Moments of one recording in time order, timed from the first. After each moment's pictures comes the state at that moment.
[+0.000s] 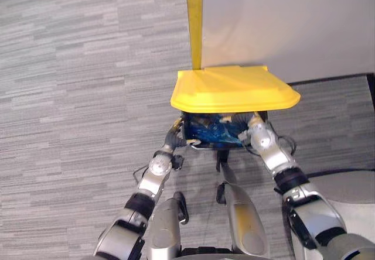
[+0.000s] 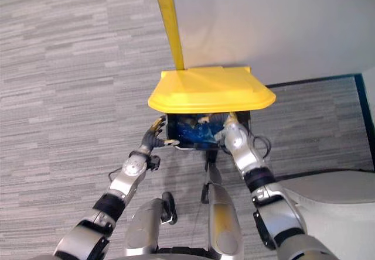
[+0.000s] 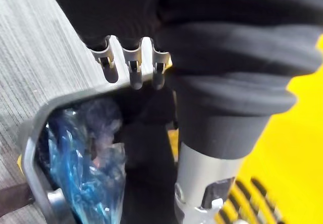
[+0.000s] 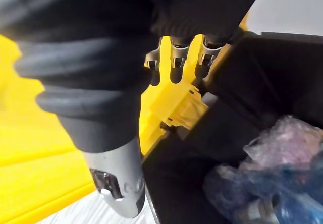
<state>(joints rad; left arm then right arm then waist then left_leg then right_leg) -0.16 0.11 -0.13 0.55 -0.10 -0.14 0.09 -0.42 -0.23 0.19 0.52 -0.28 -0.06 -0.12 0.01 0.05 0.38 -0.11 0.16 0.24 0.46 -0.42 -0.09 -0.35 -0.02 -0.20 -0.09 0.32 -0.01</state>
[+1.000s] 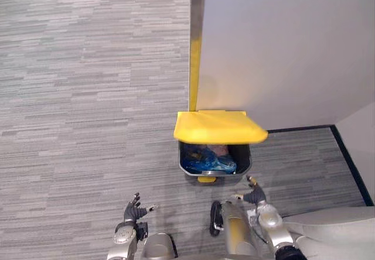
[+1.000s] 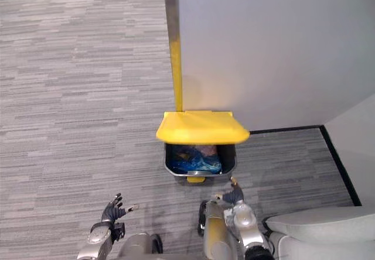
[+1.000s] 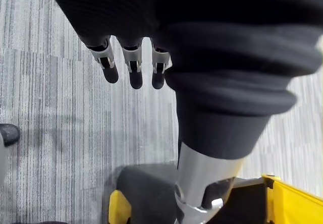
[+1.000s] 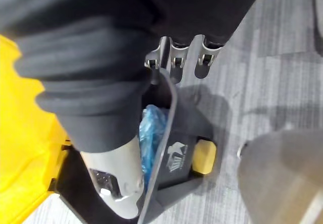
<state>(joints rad) 0.06 0.08 0.08 0.80 -0.07 -0.11 0.07 0.02 -0.09 -0.02 0.75 -0.17 -0.06 -0.11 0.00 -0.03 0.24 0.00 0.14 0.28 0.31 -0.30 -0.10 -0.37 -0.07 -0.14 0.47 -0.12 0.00</state>
